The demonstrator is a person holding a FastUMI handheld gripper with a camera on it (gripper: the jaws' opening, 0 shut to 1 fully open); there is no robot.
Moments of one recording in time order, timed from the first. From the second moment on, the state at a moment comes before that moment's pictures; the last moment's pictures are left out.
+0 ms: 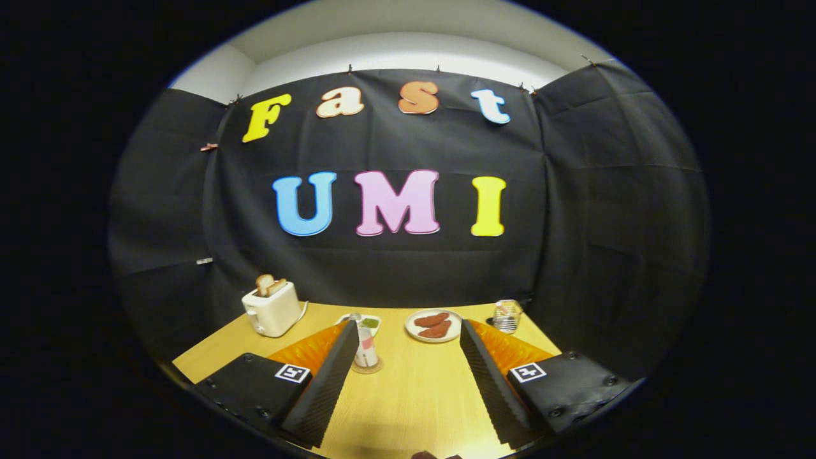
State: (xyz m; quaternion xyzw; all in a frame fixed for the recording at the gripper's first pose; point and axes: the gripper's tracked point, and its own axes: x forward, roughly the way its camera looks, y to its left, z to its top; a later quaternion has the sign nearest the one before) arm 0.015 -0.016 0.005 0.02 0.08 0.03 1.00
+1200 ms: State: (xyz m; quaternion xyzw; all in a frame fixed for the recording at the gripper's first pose) arm -0.050 0.015 0.013 0.01 0.06 0.08 0.99
